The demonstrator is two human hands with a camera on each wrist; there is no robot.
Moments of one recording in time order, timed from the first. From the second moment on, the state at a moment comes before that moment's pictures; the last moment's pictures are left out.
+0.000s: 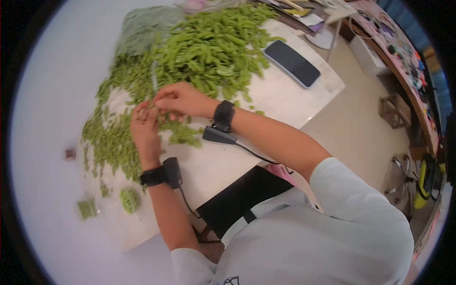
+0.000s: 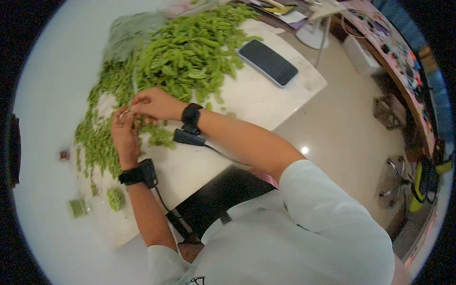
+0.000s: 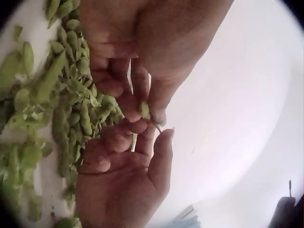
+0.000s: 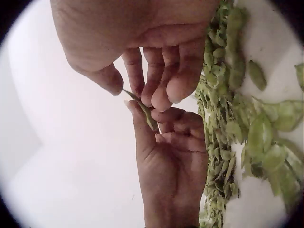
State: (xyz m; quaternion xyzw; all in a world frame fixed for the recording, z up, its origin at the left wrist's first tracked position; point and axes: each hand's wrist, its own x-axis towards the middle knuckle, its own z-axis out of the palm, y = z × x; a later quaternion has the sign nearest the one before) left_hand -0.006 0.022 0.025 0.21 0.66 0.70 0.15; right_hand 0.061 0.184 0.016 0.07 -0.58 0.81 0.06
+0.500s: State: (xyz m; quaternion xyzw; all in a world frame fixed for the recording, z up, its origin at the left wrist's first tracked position) left_hand 0.012 0.022 0.011 0.17 0.61 0.77 0.10; right_hand 0.059 0.174 0.018 0.03 -0.62 0.78 0.10
